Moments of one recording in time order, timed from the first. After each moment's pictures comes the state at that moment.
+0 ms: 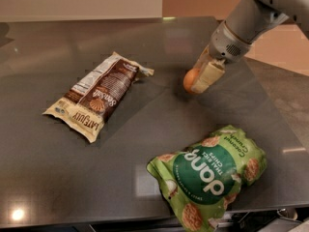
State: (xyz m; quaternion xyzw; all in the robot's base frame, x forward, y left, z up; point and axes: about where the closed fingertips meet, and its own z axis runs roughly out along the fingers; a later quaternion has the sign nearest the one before) arm 0.588 -0.129 0.884 -0.63 0.74 0.14 0.19
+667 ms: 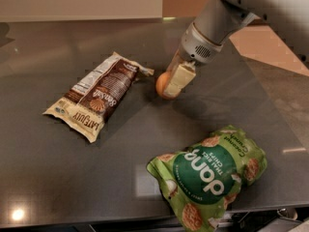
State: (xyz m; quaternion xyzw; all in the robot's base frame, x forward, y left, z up) arm 0.568 -0.054 0.889 -0.64 0.73 0.17 0.18
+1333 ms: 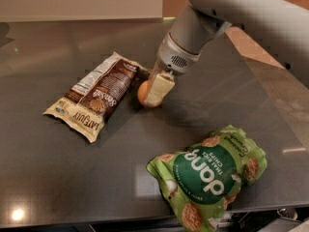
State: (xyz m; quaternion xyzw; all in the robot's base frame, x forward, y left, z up) arm 0.548 -0.004 0.879 -0.65 0.72 0.16 0.18
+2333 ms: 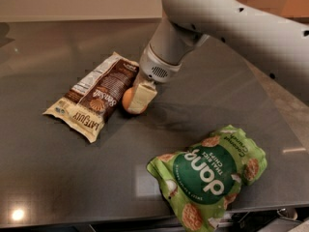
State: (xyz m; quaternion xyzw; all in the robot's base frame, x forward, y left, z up) arm 0.538 0.037 0.865 -0.66 0.71 0.15 0.20
